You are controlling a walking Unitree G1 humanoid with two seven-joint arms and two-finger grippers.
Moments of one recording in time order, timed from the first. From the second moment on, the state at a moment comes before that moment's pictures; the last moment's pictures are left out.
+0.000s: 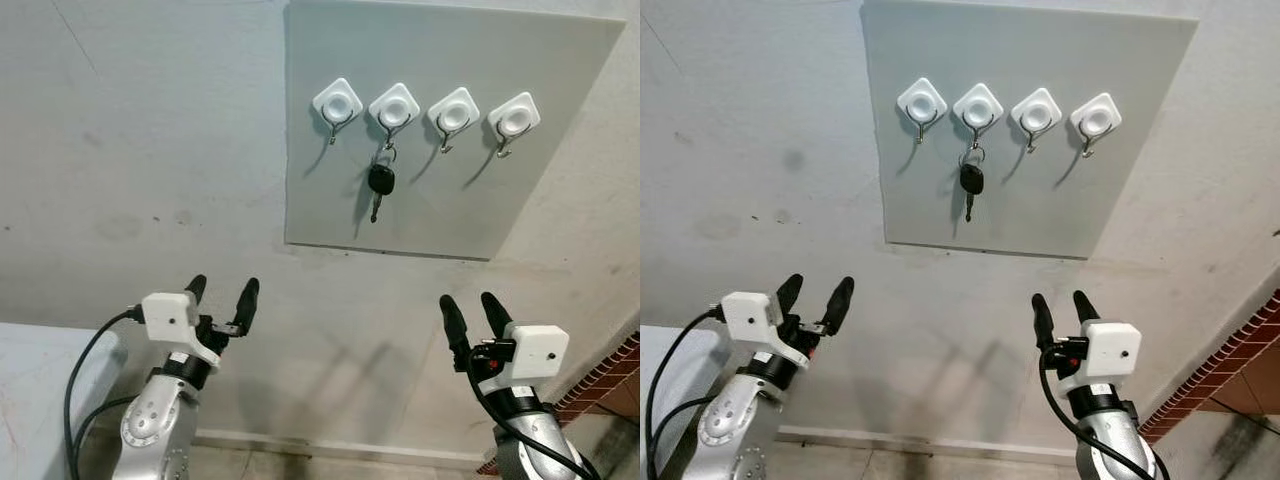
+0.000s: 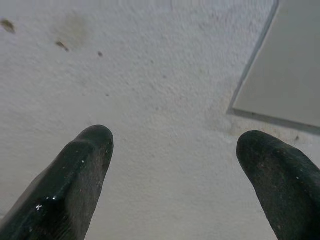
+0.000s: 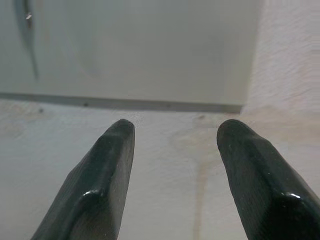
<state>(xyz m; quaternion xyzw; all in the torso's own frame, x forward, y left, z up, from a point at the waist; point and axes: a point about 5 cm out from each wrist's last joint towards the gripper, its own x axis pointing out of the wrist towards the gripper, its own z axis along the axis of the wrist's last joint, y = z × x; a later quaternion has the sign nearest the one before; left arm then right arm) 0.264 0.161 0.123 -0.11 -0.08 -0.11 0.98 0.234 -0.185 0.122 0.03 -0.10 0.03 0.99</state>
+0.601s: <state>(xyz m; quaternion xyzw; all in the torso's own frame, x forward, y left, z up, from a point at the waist) 0.265 0.157 0.123 -0.11 -0.05 -0.10 0.99 0.237 -0.194 0.130 0.00 -0.09 0.02 1.00</state>
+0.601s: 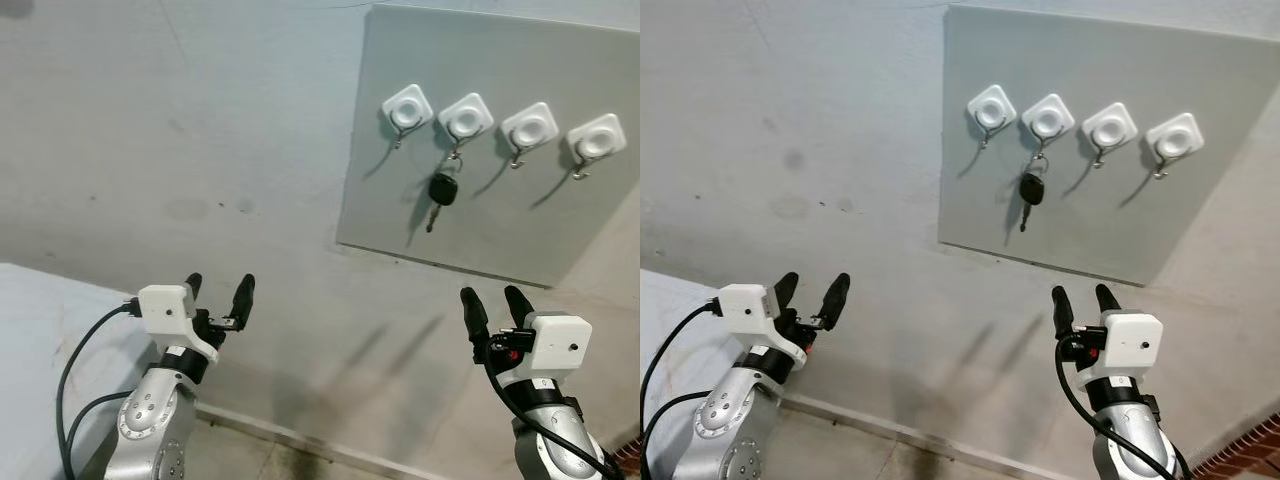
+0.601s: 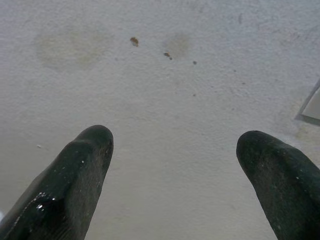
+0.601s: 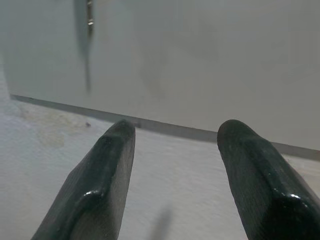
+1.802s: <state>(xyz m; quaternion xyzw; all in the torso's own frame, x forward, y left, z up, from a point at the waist) 0.246 0.148 0.127 -0.13 -0.05 -0.10 0.98 0.215 -0.183 0.145 0.02 -0.10 0.01 0.99</state>
